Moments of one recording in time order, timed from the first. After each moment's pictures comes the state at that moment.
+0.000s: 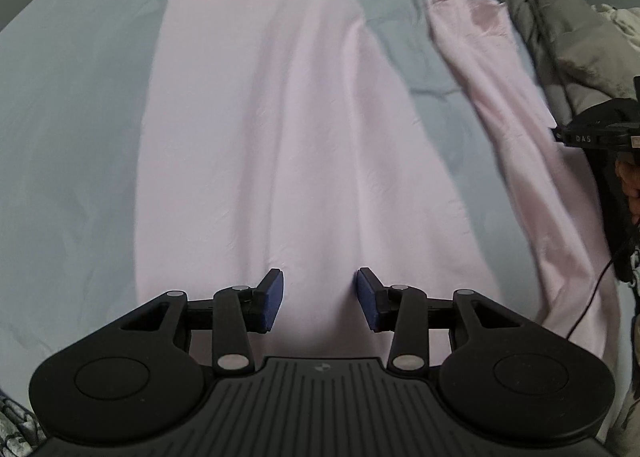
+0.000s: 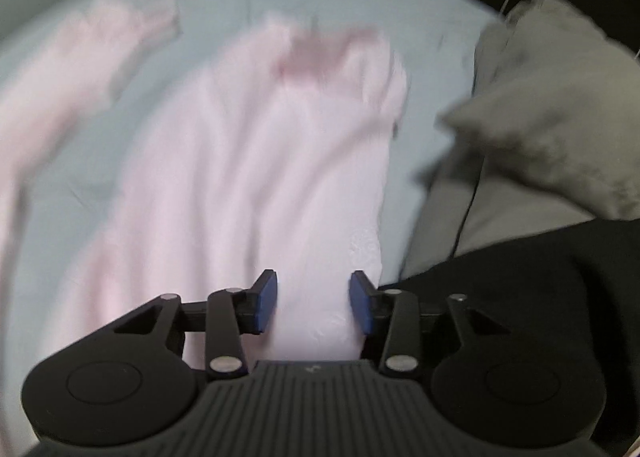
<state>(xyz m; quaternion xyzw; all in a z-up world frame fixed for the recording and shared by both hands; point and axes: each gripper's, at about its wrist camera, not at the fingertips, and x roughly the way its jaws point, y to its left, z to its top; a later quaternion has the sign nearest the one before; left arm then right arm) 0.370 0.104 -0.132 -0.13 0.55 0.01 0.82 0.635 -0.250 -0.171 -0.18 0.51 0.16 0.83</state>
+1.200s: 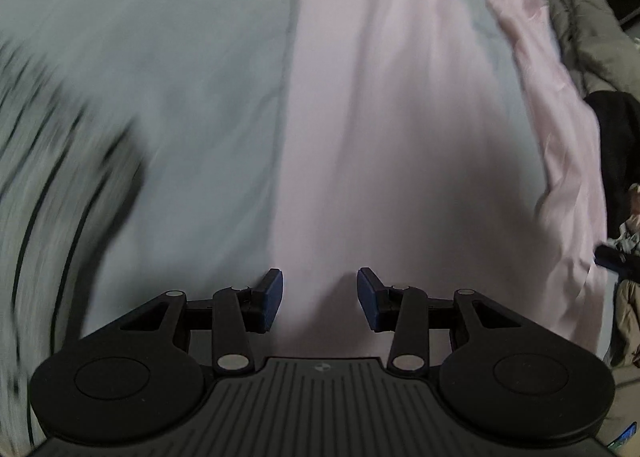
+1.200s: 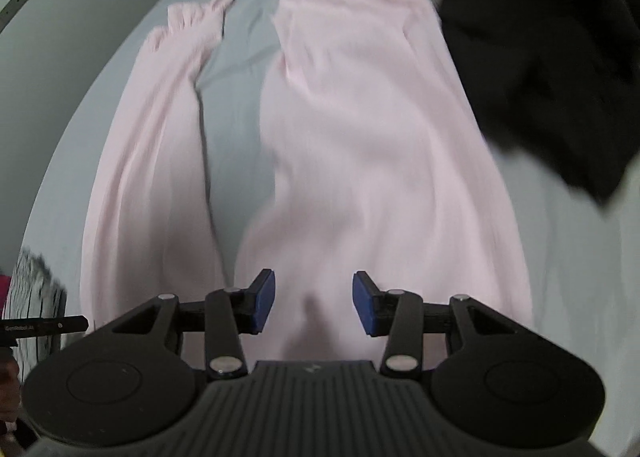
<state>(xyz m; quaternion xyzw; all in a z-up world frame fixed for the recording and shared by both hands) 0.198 0.127 -0.132 -0.23 0.59 0.07 0.77 0.357 -0.292 -0.110 0.09 0.58 0.18 0.79</state>
